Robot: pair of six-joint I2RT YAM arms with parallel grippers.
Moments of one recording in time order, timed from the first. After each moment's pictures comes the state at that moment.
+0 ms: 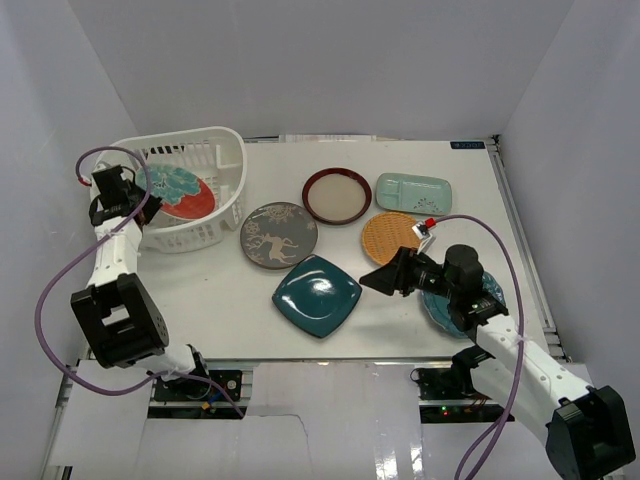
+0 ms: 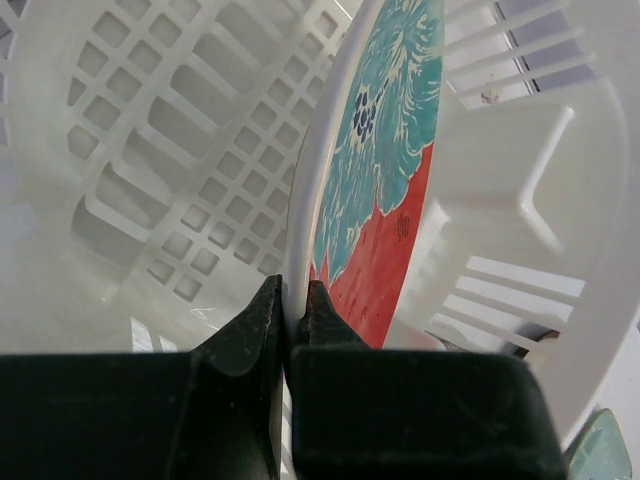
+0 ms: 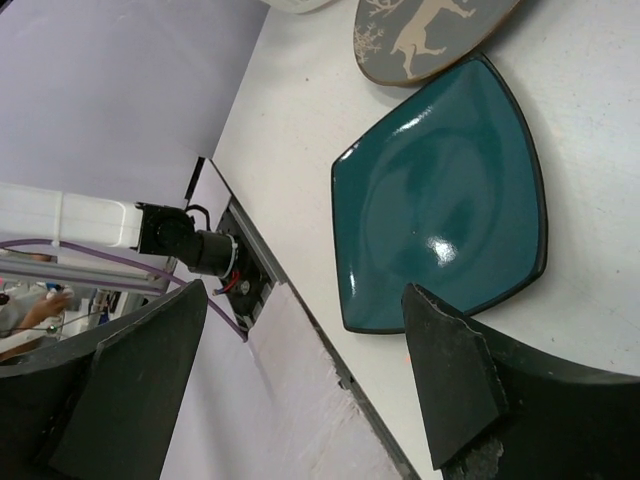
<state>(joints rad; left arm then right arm) 0.36 1.47 1.14 -0.31 0.07 -0.62 0.43 0.78 0.34 0.21 -0.69 0.78</state>
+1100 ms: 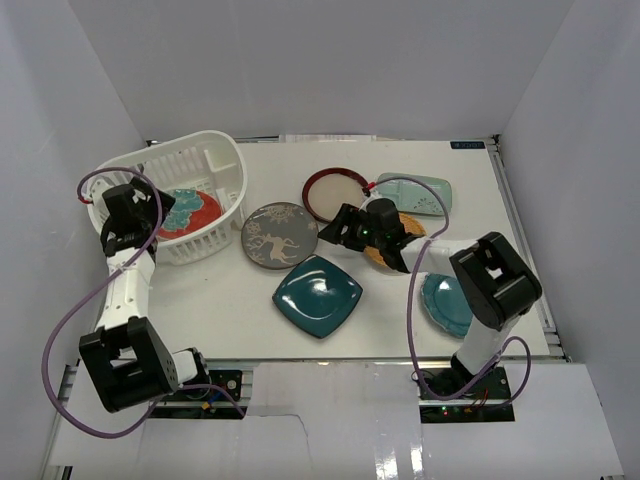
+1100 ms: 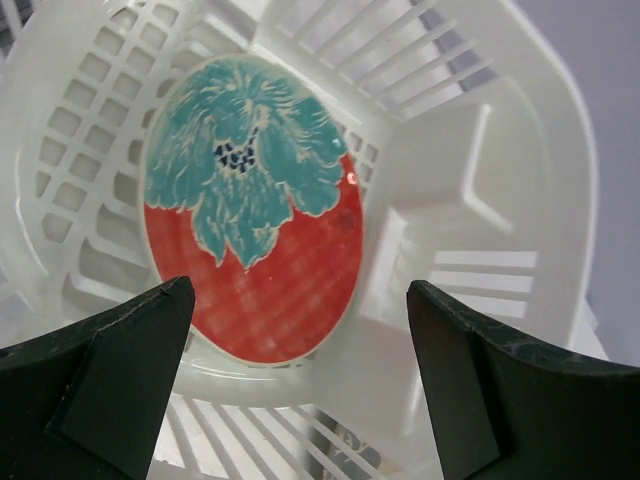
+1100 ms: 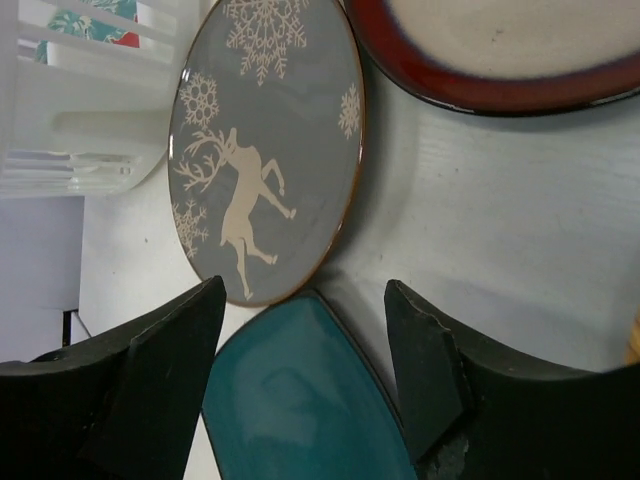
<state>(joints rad) 0.32 1.22 0.89 -0.13 -0.05 -0.69 0.60 1.70 0.82 0.42 -0.25 0.79</state>
